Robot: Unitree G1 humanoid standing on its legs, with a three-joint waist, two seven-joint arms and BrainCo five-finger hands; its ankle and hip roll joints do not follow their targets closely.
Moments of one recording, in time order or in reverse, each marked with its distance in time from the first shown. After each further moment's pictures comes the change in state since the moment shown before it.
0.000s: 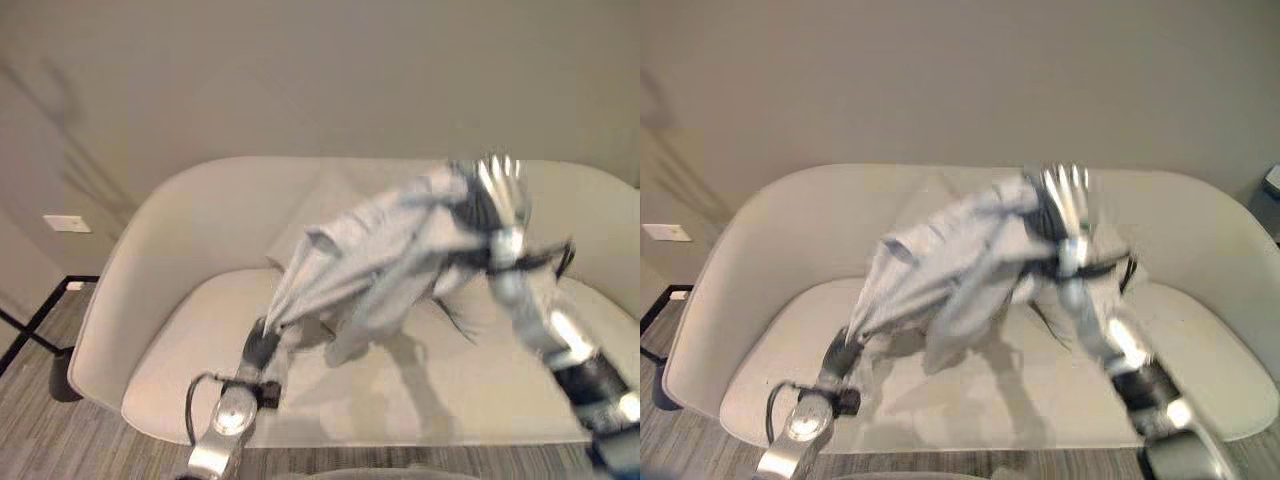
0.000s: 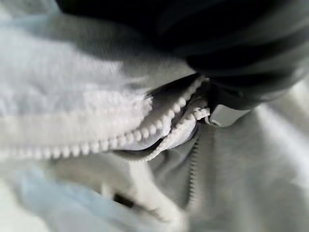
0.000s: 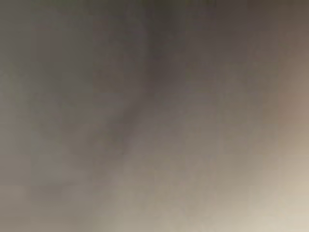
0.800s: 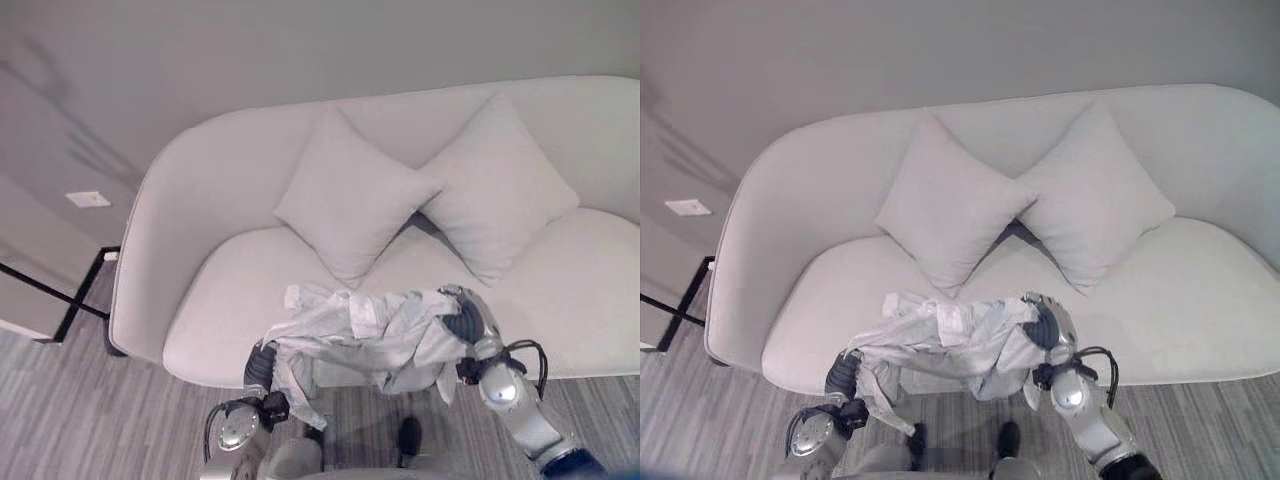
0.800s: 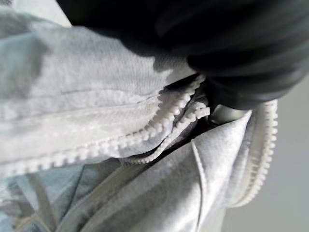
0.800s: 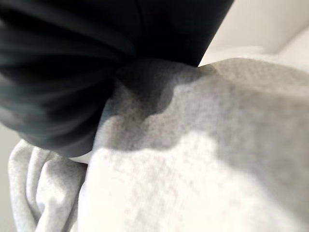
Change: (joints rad) left arm -0.055 -0.036 -0.023 0.032 -0.214 0.007 0.020; right arm 0.142 0.060 0.118 0.060 0.239 -0.050 0.101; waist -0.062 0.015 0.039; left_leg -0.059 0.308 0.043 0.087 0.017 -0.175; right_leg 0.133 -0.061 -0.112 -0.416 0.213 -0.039
